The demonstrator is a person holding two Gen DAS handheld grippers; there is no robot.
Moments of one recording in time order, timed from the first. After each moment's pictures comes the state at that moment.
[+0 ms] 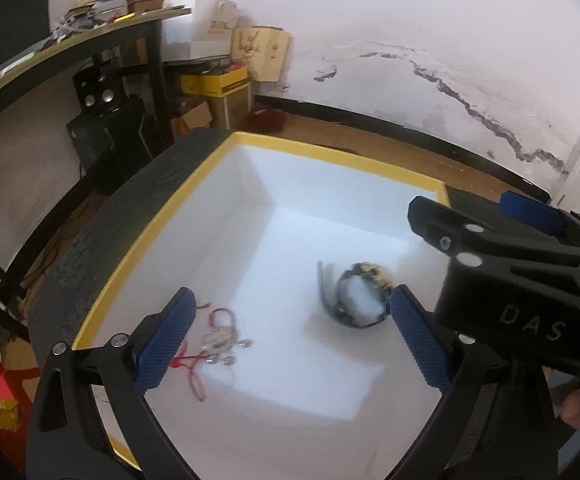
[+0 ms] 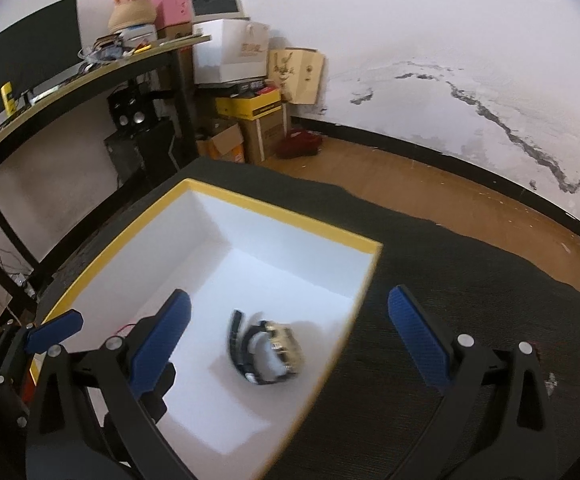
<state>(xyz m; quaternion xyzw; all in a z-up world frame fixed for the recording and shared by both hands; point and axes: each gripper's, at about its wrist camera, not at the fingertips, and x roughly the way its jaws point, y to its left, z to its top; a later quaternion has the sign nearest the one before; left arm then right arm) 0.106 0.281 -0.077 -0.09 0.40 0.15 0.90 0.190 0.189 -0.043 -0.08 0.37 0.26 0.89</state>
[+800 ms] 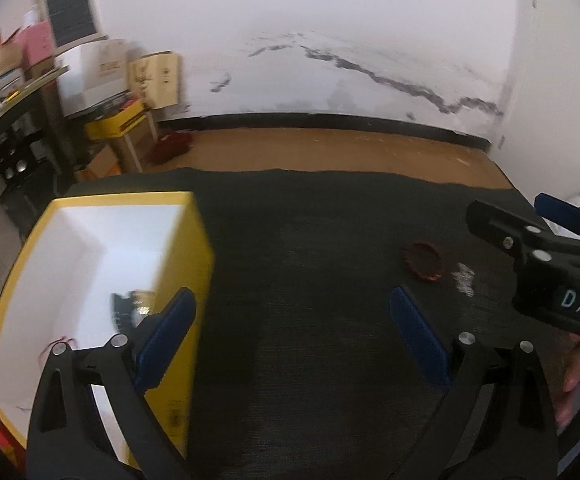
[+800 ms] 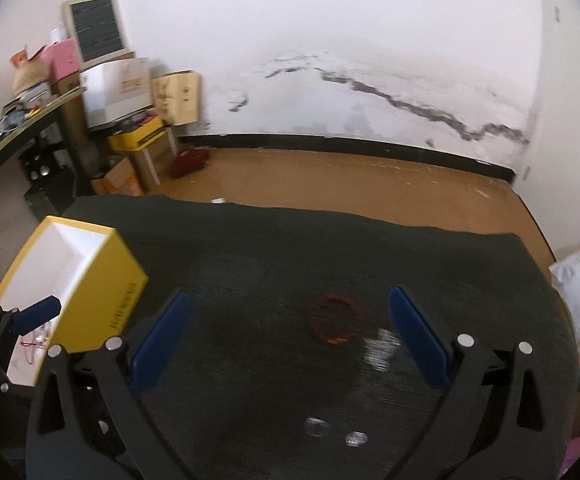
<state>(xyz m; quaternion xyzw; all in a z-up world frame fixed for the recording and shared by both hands) 0.173 0.069 -0.069 0.00 0.40 0.02 0.92 0.198 -0.081 -0.034 -0.02 0.37 0.10 0.92</state>
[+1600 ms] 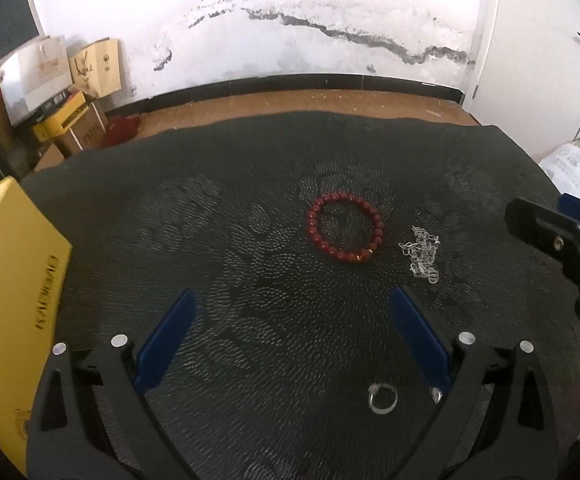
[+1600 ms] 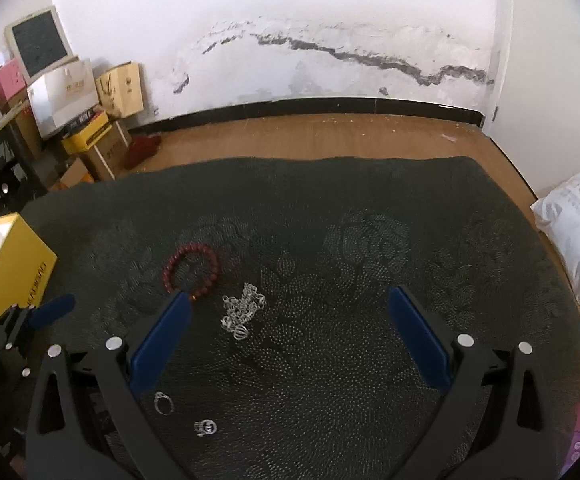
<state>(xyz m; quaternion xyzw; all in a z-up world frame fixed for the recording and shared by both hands) 0.231 -0.036 -0.166 0.02 0.45 -0.03 0.89 0.232 -0.204 -0.116 0.02 0.42 0.05 0.91</state>
